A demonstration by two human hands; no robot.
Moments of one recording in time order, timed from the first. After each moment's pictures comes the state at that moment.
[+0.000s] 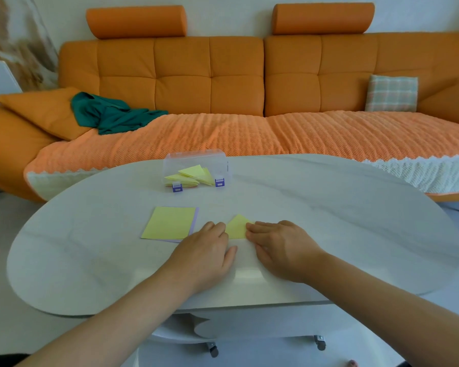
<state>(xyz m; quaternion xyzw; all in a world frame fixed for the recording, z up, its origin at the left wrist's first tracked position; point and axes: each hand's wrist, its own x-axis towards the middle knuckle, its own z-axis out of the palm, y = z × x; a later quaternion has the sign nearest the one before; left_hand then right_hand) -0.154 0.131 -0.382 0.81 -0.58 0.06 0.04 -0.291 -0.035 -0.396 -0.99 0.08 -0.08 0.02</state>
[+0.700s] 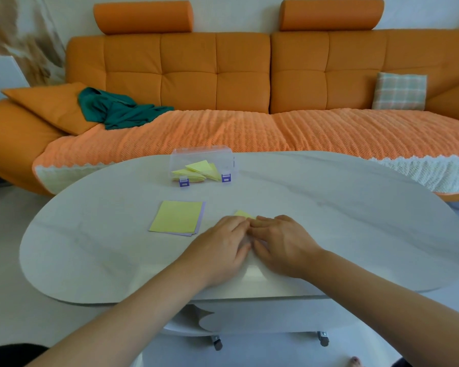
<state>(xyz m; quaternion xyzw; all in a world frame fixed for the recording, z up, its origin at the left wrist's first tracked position) -0.157 0.128 -0.390 0.76 -0.63 0.03 0.18 -0.278 -0.021 -0.396 -0.99 0.08 -0.08 0.01</state>
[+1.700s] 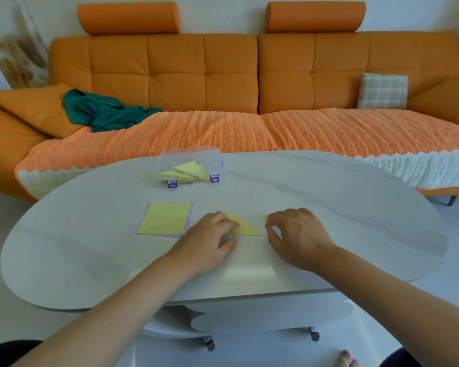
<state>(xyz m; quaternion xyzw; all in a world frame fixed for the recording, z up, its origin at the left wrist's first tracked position) -0.141 0.118 -0.396 0.77 -0.60 -0.03 0.22 -0.314 -0.045 -0.386 -0.97 0.22 -0.13 0.01</state>
